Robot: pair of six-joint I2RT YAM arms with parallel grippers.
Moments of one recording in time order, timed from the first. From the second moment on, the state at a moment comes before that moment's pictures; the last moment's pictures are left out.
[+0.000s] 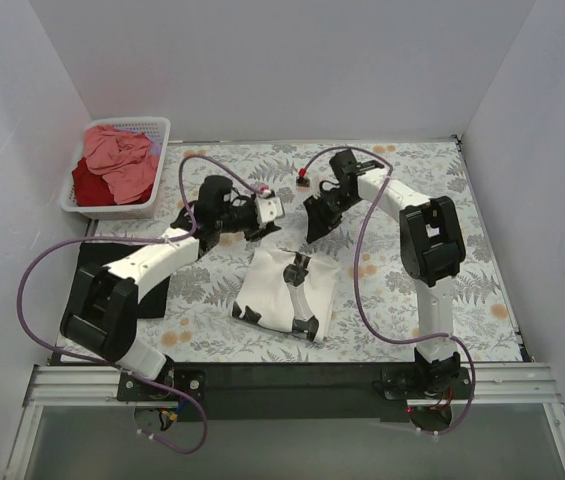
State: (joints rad) left arm -0.50 1.53 0.93 0.13 0.66 0.75; right arm 0.42 2.14 1.64 -0.83 -0.80 -0.40
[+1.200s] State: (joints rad) left arm -0.27 2.12 1.57 -0.83 0.90 0.46; right arm 0.34 2.00 1.46 -1.01 -0.73 -0.58
